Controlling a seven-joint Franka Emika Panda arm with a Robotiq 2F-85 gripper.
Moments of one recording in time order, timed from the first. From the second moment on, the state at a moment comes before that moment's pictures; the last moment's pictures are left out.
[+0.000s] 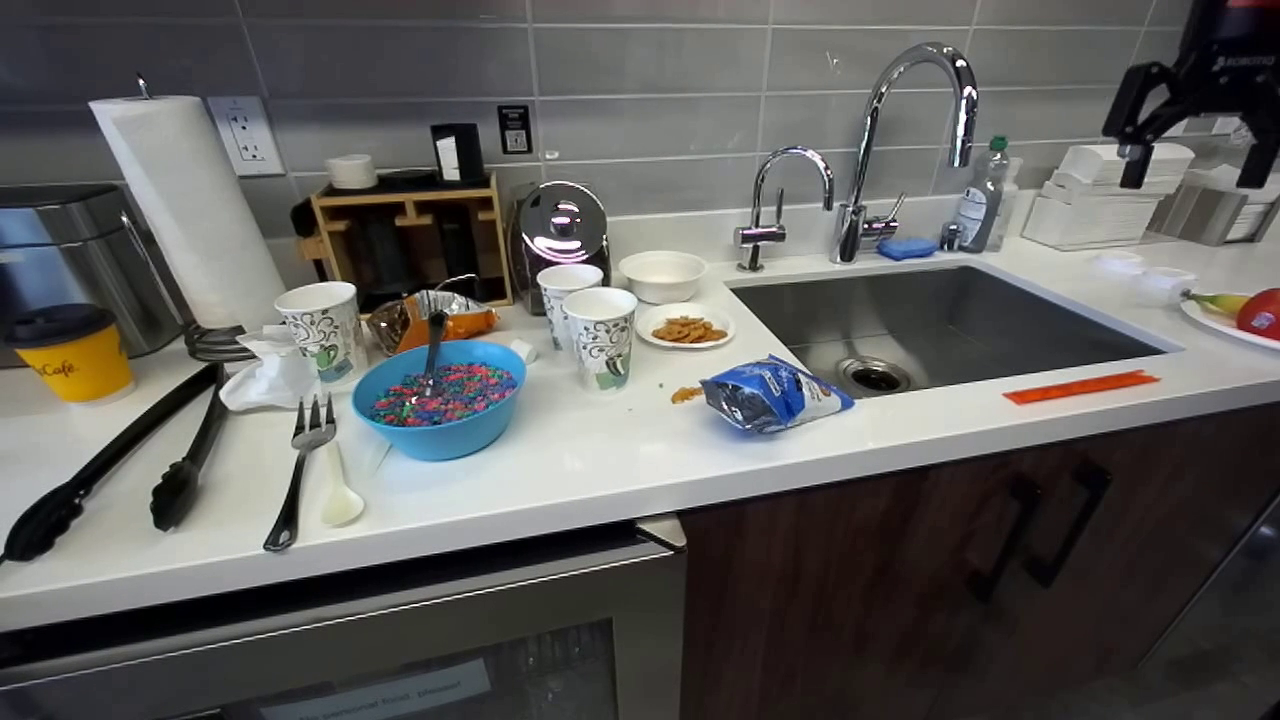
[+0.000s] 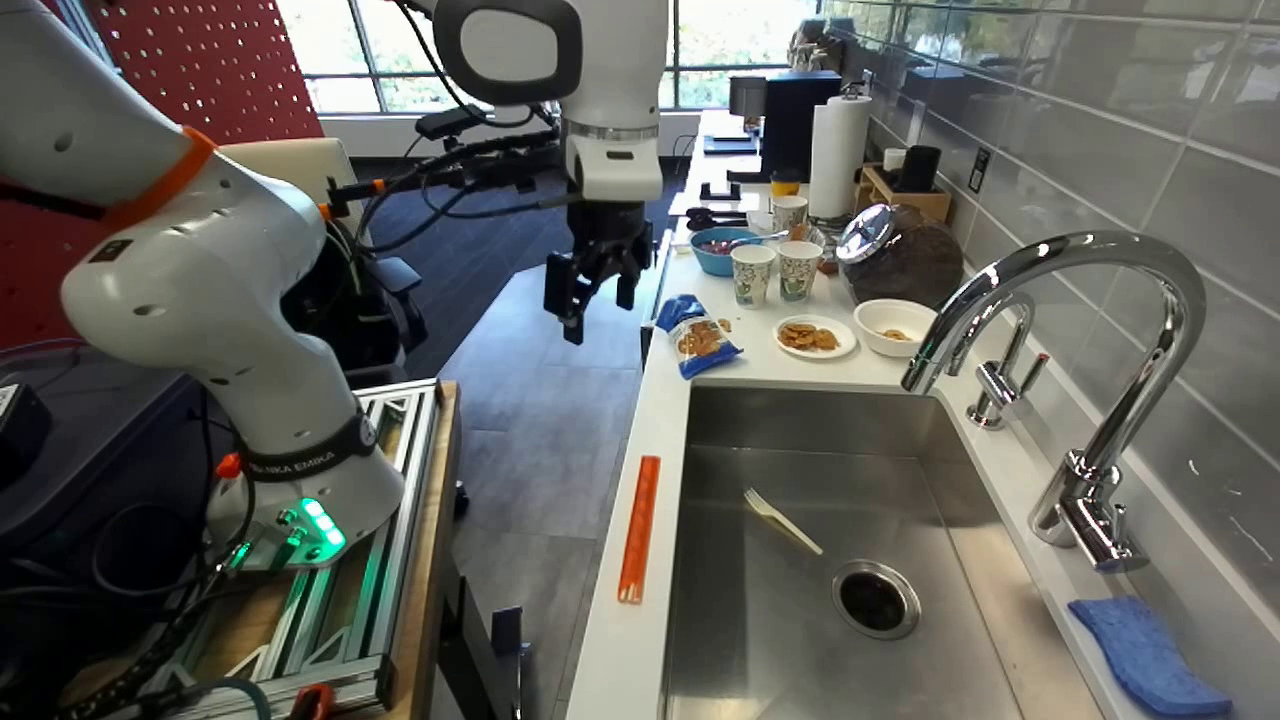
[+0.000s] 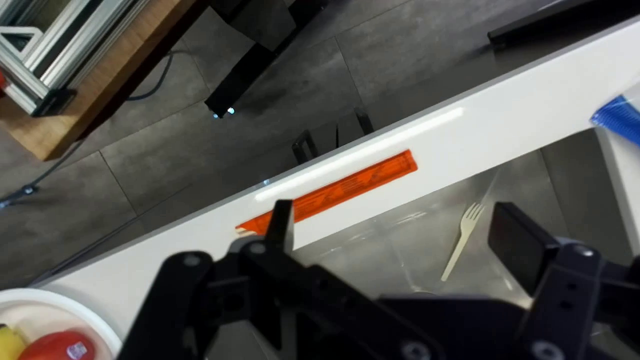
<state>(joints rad) -0.14 -0.50 0.04 -2.66 0.06 2.05 0.64</state>
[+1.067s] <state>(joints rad) -0.21 -0.32 0.04 -2.76 0.06 2.39 0.97</state>
